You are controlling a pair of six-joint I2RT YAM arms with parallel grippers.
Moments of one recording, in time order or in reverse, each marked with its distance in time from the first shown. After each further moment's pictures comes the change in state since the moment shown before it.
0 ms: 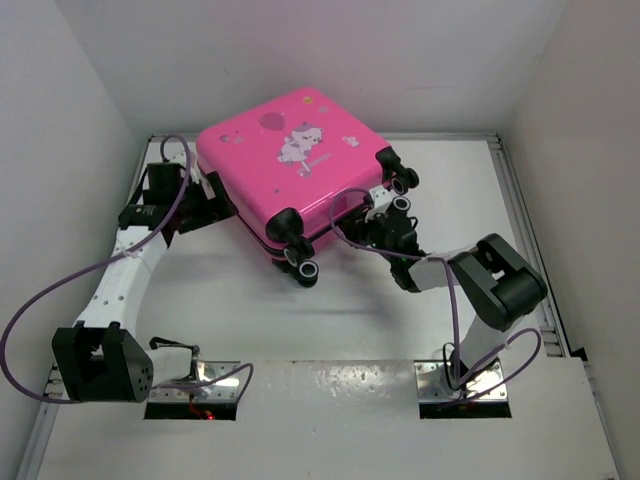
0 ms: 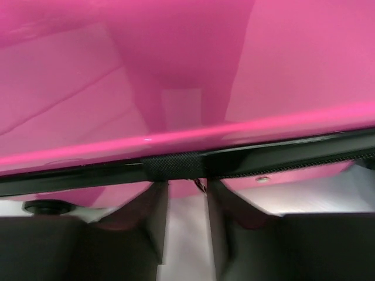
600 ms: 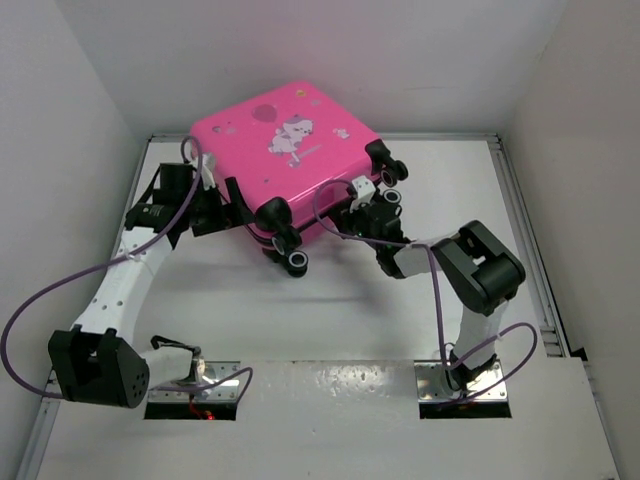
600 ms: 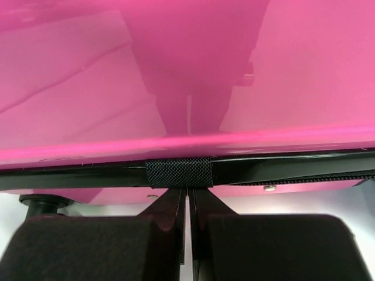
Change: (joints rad) left arm -0.082 -0.005 0.025 -0.064 0.112 0.010; right arm 0.019 0.128 0.156 -0.033 -0.035 -0.035
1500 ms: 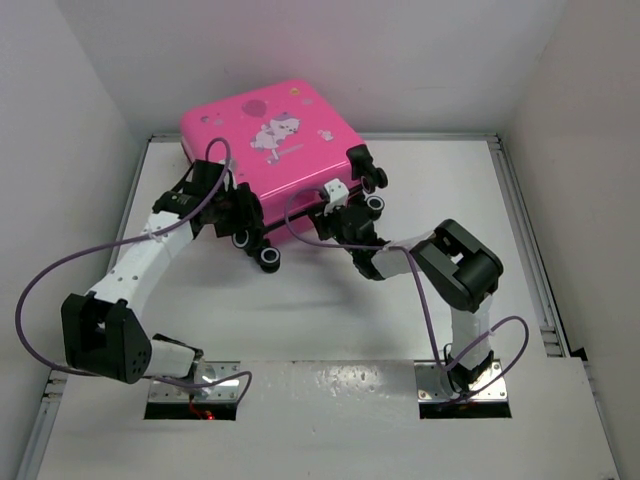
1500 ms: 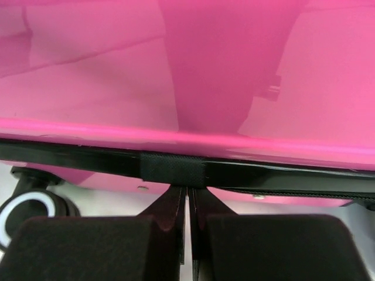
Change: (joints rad) left arm -0.159 0.131 0.049 -0.033 -0.158 -0.092; right arm 0.142 0.116 0.155 -0.019 0.172 -0.055
